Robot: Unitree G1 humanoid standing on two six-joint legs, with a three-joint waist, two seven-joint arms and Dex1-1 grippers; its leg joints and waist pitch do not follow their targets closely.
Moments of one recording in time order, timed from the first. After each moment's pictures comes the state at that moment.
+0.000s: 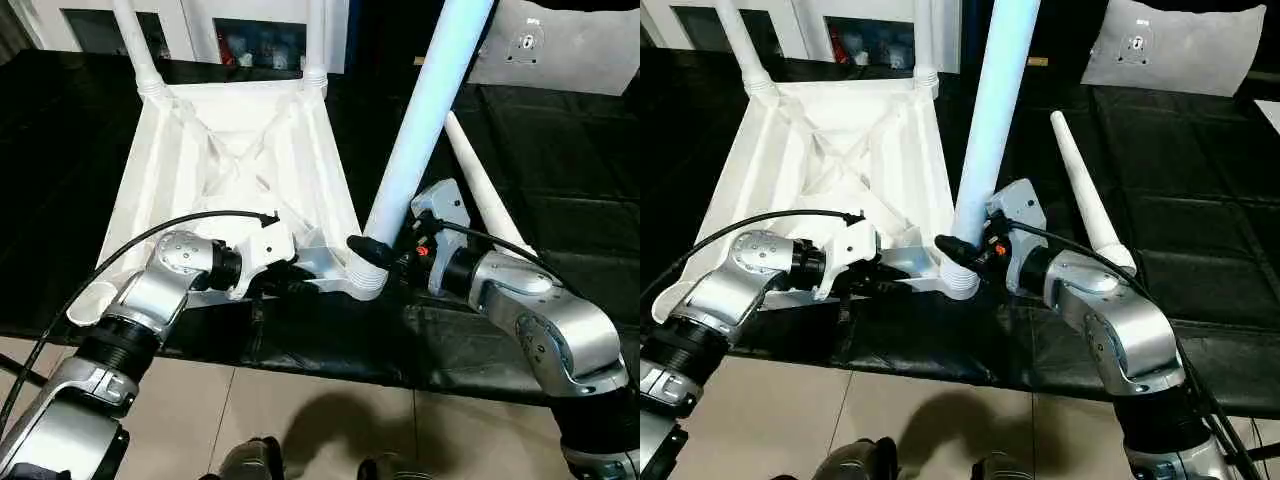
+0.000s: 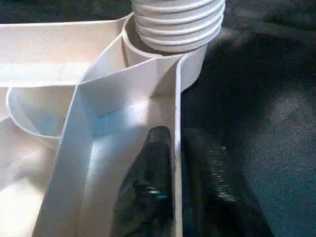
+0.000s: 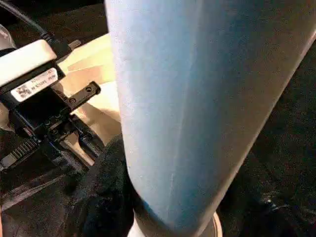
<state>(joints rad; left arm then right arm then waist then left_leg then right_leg) -0.62 0.46 -0.35 0.49 -0.03 0.06 -1.17 -0.38 -0.38 0.14 -0.19 0.40 0.67 0.56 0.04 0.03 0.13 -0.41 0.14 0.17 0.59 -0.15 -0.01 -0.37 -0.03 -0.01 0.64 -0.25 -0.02</state>
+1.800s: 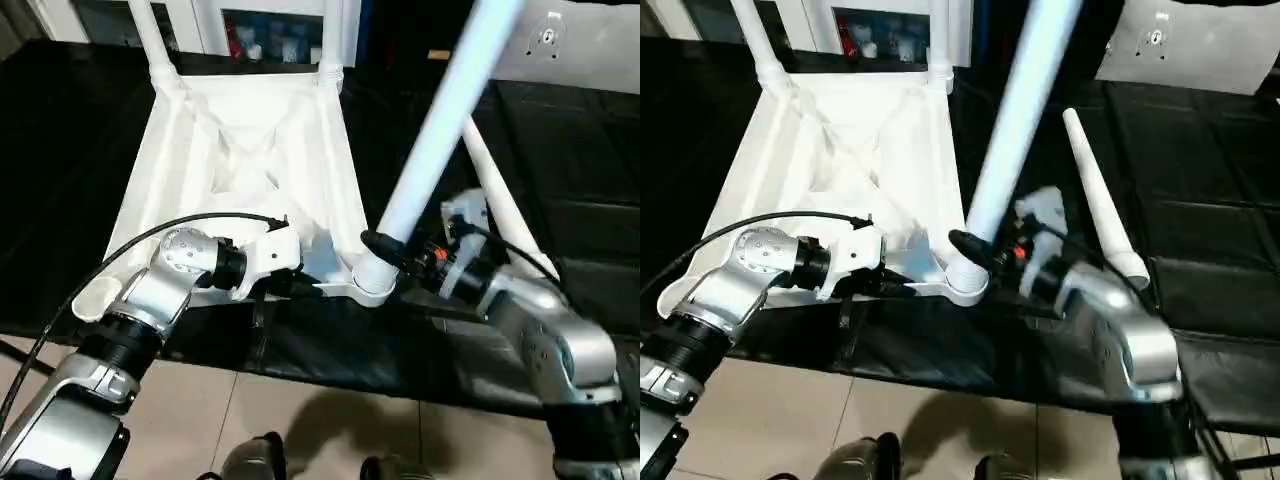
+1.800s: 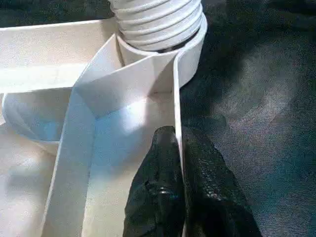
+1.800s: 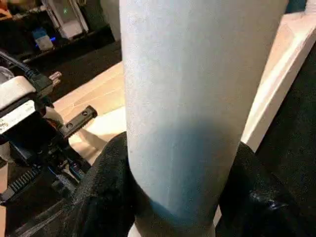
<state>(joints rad) -0.64 0.46 -0.37 0.50 -0.02 -0.02 -1.21 -0.27 -0.30 0.03 -0.07 0.46 0.50 0.64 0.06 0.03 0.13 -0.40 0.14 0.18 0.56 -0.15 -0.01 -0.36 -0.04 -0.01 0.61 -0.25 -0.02</state>
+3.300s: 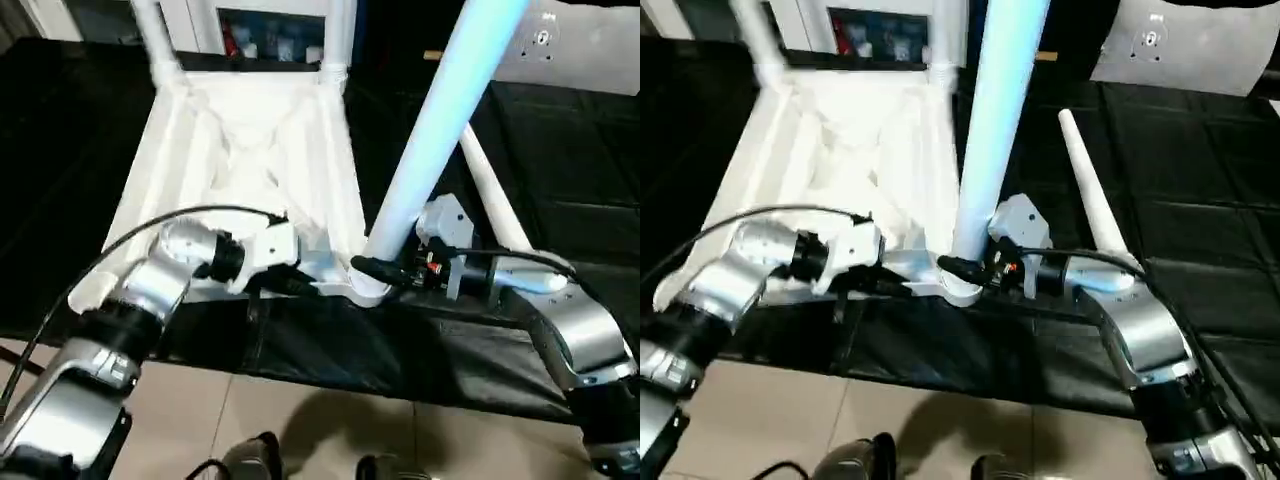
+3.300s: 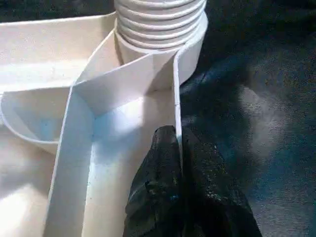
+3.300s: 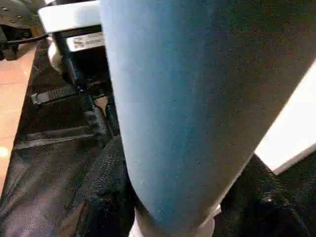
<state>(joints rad) -0.72 0.47 -0.38 0.61 0.01 -0.07 -1.28 -0.39 -0.49 0.22 -0.03 0.28 0.34 0.89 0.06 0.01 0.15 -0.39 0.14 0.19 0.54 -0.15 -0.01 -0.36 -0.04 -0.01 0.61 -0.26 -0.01</state>
